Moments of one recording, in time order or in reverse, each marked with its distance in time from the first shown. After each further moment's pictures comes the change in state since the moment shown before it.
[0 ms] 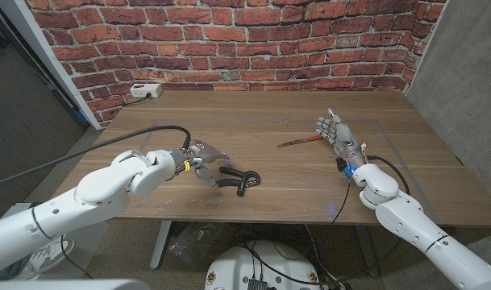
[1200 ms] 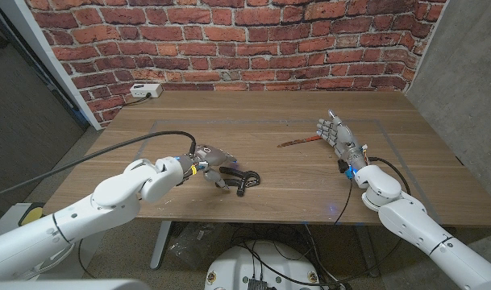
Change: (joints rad) left arm -0.037 -0.075 0.092 0.078 -0.022 -0.007 0.118; left_hand 0.039 0.020 0.003 -0.003 0.008 0.044 0.000 0.023 0.000 0.039 -0.006 0.026 -0.002 0.045 -0.002 0.013 -0.002 0.050 -0.003 0.020 0.000; right arm -0.019 -0.022 0.007 -0.017 0.017 -0.009 0.009; right_hand 0.000 0.000 0.000 0.000 0.000 0.000 0.000 0.000 0.000 0.000 0.000 0.001 0.000 0.000 0.000 0.000 0.000 0.009 -0.002 -0.008 0.000
